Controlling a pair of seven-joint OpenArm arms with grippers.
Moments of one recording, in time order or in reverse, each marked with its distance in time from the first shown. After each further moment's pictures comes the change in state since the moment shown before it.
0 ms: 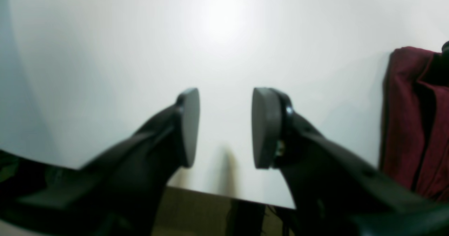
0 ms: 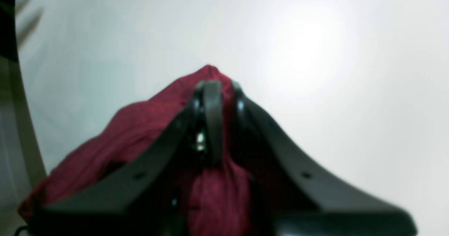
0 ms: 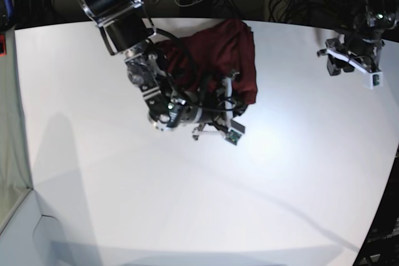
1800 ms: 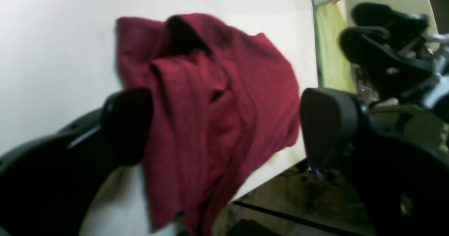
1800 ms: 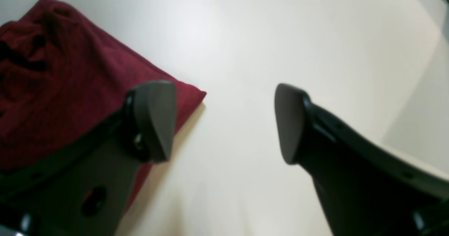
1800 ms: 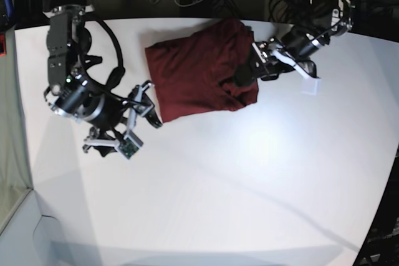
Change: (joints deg) left arm -6.7 7.5 14.3 -10.5 -28.5 -15.4 -1.0; right arm -14.8 14.1 22.8 39.5 0.9 0.0 -13.9
